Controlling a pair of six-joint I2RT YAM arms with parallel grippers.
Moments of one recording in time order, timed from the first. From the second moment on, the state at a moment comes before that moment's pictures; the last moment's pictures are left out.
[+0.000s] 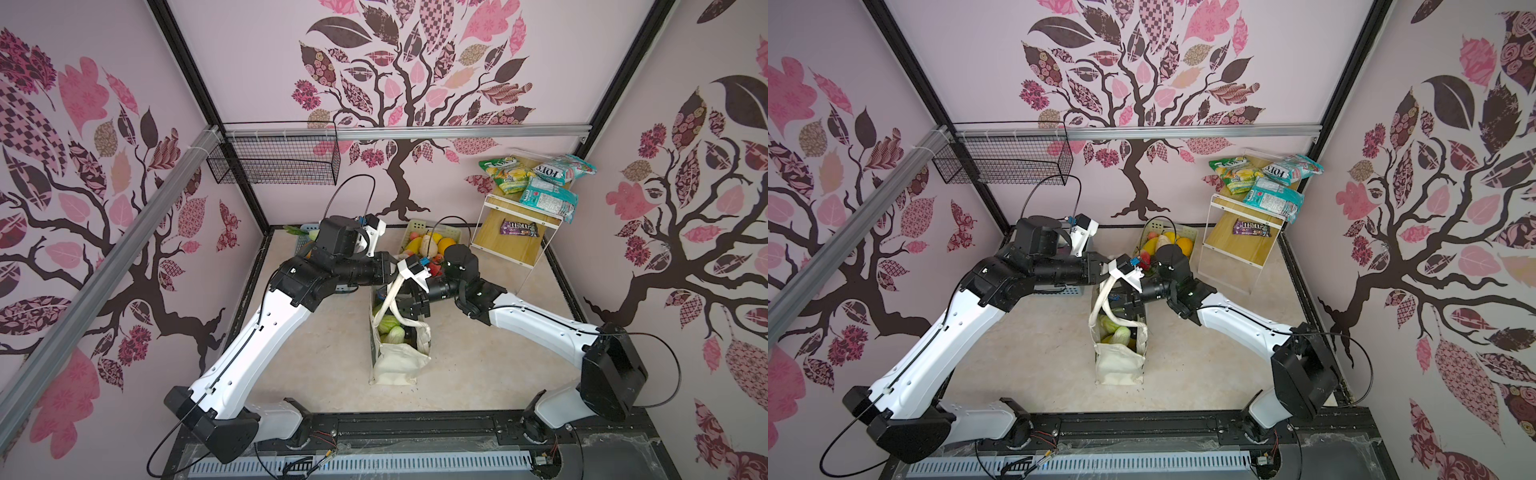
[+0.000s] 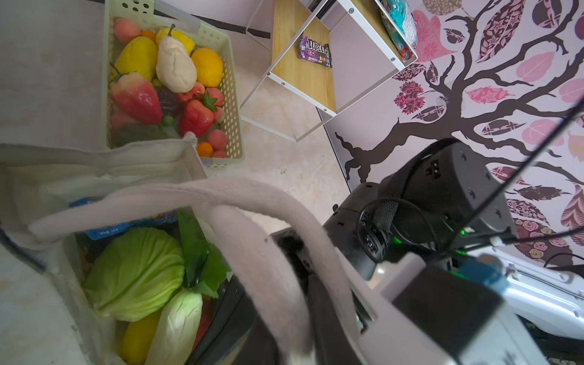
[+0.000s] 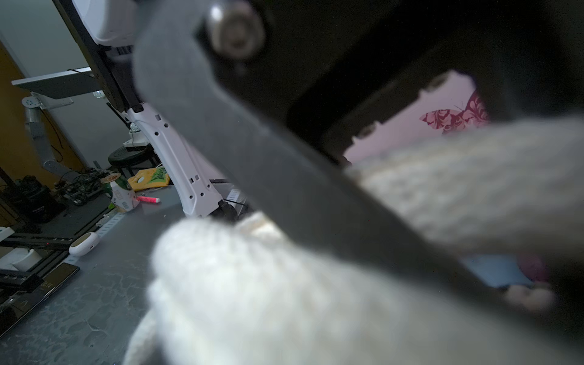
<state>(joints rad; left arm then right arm) -0.58 1.33 1.60 -0.84 0.41 -0.55 0.72 1.51 1.10 0.28 -1.04 -0.04</state>
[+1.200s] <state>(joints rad) -0.56 1.25 1.52 -0.82 0.40 -0.58 0.86 1.64 0.94 1.06 -0.83 0.35</state>
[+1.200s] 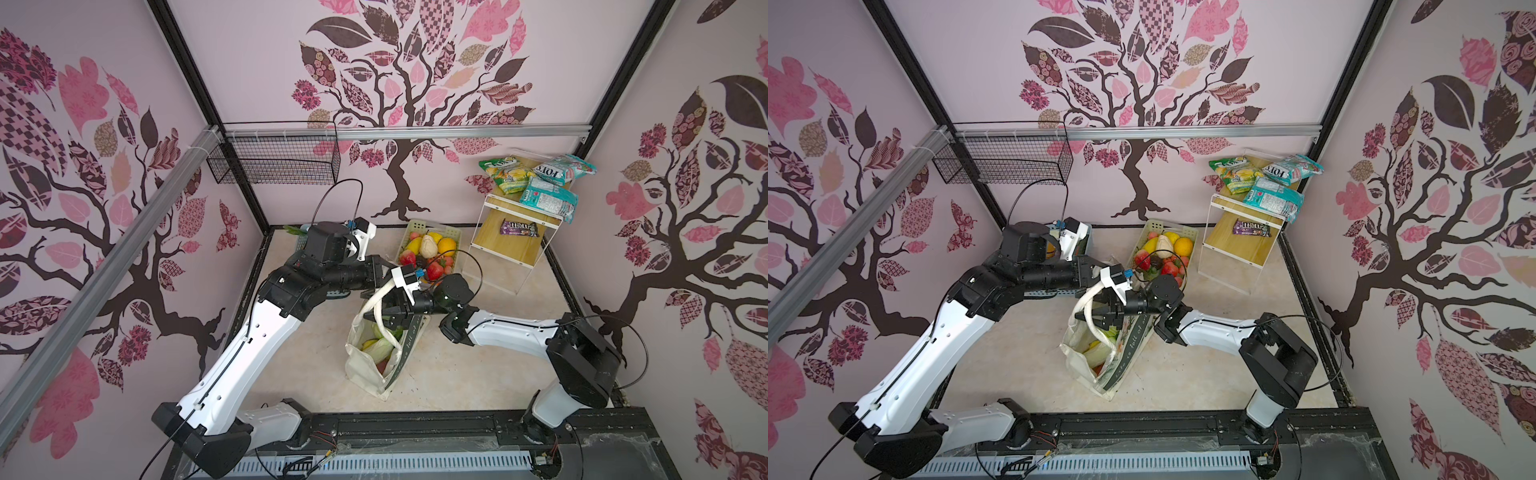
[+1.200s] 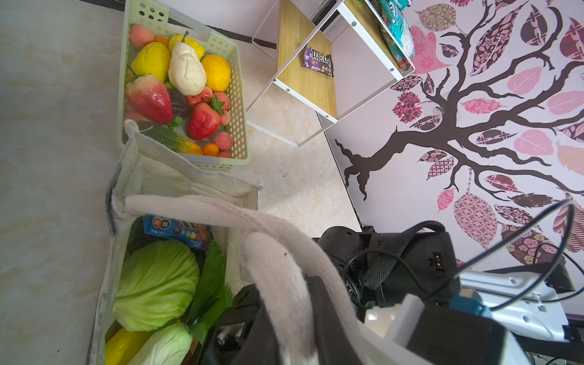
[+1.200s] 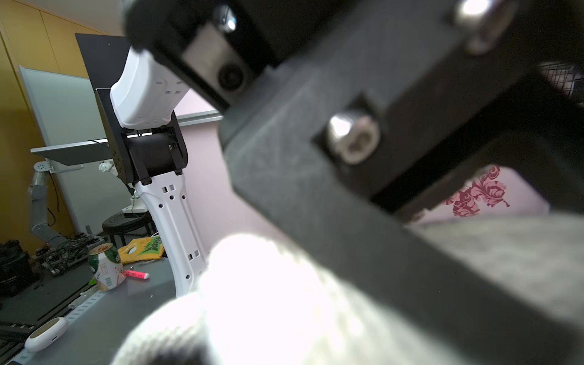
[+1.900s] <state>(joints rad) -0.55 1.21 1.47 -0.79 0.41 -0.58 0.87 1.68 0.97 1.13 -0.89 0.46</state>
